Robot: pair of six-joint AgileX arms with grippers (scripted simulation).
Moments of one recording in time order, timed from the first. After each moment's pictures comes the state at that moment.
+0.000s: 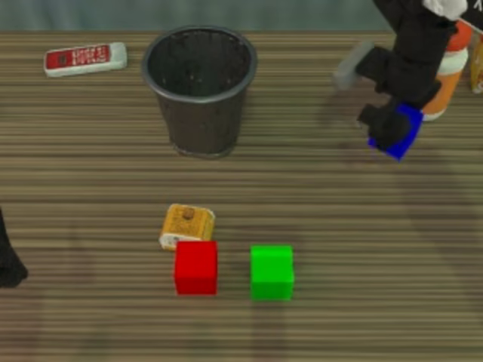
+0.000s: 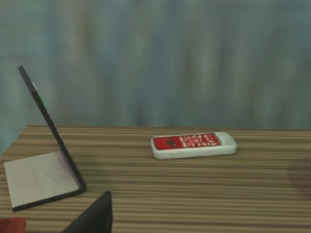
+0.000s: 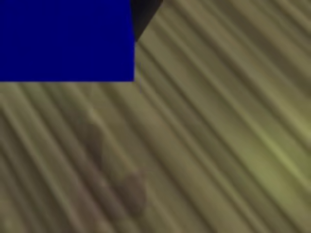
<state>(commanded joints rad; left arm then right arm) 0.02 0.00 0.00 0.00 0.00 0.00 0.27 2.43 2.18 -1.31 0.00 -0.66</state>
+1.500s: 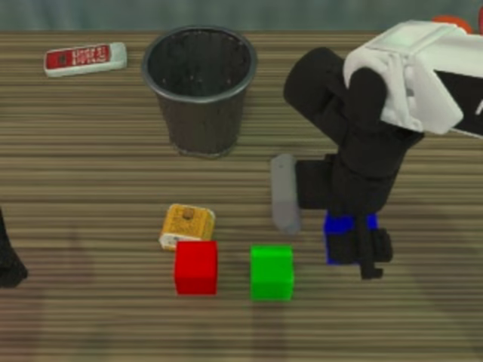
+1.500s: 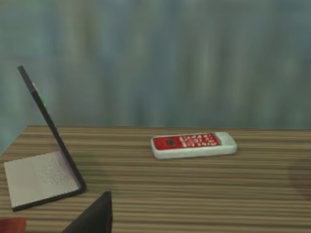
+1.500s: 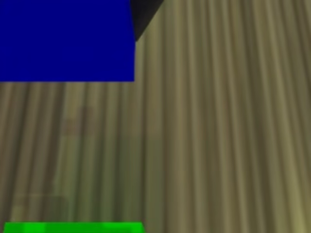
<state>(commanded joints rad) 0.02 0.00 0.00 0.00 0.00 0.00 0.66 1.89 1.43 -1.10 -0.01 -0.90</state>
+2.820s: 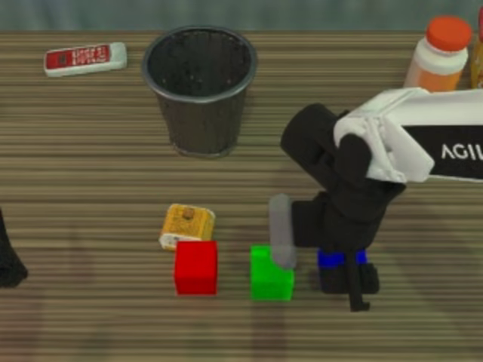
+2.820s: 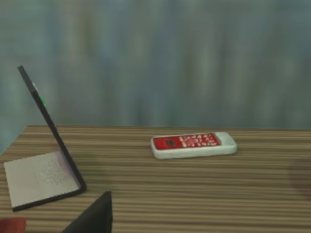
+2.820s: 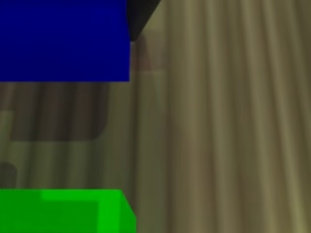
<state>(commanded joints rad) 0.02 0.00 0.00 0.00 0.00 0.00 0.66 1.97 1.25 -0.84 -0.01 -0.90</state>
